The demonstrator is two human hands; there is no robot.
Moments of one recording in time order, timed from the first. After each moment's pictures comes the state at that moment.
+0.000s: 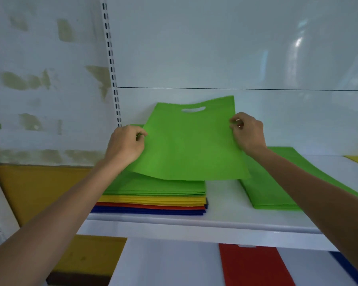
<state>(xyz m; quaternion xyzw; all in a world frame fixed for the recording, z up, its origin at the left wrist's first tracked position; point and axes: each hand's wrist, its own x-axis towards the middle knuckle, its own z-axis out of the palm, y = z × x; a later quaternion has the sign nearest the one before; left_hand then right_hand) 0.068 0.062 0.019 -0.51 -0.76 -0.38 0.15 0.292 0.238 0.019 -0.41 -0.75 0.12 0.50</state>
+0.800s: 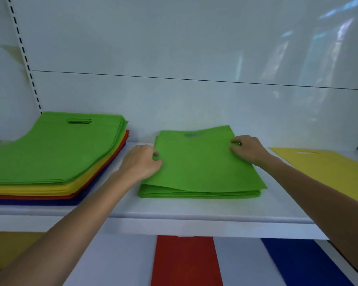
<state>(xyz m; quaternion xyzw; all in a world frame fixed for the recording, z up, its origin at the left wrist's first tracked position) 0.294 0.175 -0.032 -0.57 -0.79 -0.24 0.03 0.527 0.334 -0.018 -0.52 -0.81 0.11 0.23</state>
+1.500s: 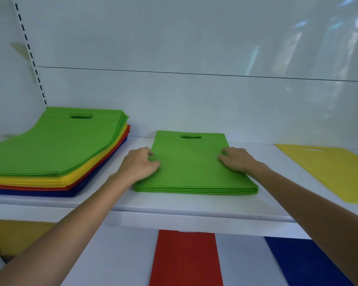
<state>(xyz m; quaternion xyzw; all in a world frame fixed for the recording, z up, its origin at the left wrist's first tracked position) 0.295 0.180 -0.054 -0.49 -0.82 -0.29 -0.05 0.511 0.343 -0.056 -0.54 -0.83 0.12 0.09</state>
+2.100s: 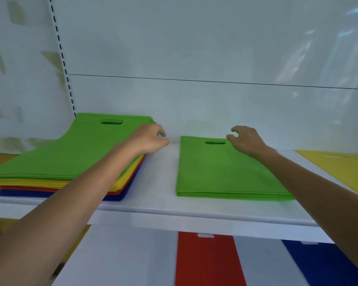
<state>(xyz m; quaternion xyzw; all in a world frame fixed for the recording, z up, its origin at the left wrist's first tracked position) 0.226 0.159 0.014 -0.59 -0.76 -0.26 0.02 0.447 0.307 0.000 -0.49 -0.83 0.07 0.25</state>
